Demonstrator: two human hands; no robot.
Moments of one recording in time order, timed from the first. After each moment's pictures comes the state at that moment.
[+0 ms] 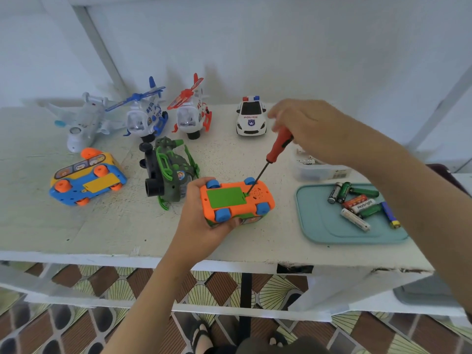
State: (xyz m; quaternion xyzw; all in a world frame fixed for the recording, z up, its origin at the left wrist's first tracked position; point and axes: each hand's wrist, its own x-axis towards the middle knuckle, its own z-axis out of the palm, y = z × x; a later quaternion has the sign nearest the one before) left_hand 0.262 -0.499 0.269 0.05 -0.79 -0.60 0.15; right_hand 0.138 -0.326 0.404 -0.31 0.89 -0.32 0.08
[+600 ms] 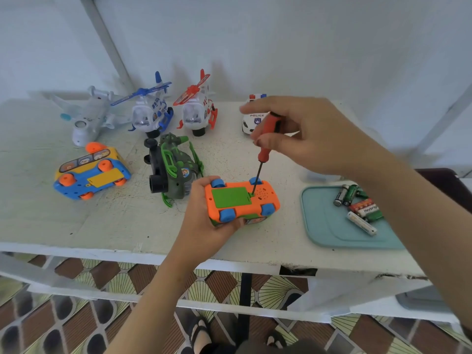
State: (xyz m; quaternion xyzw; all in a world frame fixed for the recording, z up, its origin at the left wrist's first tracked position) left_hand 0.263 -0.493 0.275 0.05 -0.77 -0.61 0.15; right_hand 0.142 -0.336 0.392 -0.45 0.78 -0.43 0.06
